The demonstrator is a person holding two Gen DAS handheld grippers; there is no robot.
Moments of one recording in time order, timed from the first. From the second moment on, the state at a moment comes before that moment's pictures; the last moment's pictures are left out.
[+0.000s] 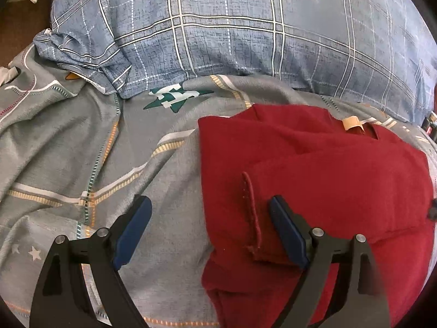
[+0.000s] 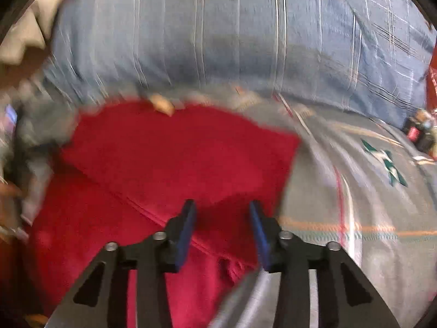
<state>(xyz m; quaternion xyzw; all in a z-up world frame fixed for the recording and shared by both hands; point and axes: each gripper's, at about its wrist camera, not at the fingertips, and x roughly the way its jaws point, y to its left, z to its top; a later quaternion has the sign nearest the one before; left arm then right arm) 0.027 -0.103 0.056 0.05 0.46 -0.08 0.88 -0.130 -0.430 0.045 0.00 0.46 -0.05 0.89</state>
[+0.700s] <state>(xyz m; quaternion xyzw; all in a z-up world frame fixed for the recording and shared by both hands) 0.021 -0.101 0.057 0.04 0.46 -0.08 0.88 -0.130 -0.410 0.035 0.03 0.43 -0.05 0.90</state>
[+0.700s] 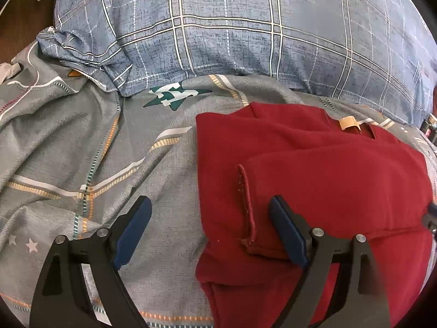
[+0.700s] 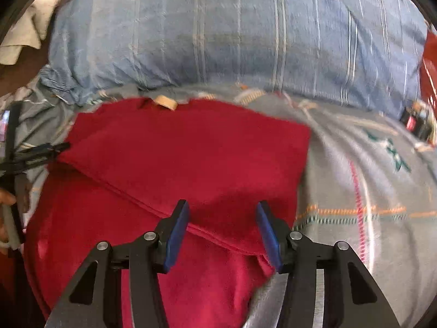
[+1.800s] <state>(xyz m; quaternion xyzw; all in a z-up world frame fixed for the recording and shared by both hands) -0.077 -0.041 0.065 -0.05 0.47 -0.06 0.88 -0.138 -0.312 0.068 0.05 0.39 0.08 0.91</state>
